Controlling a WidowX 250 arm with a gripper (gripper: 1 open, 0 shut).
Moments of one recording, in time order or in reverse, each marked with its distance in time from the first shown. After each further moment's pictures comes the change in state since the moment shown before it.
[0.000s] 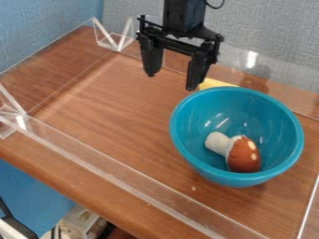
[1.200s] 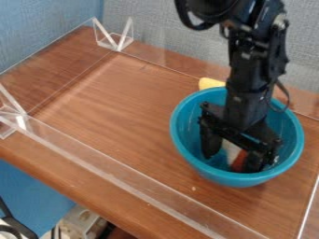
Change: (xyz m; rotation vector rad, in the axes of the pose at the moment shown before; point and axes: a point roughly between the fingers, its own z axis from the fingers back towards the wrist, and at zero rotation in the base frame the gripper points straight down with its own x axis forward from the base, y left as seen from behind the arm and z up) arm -0.017 -0.092 -0.082 -0.064 -0.006 -0.270
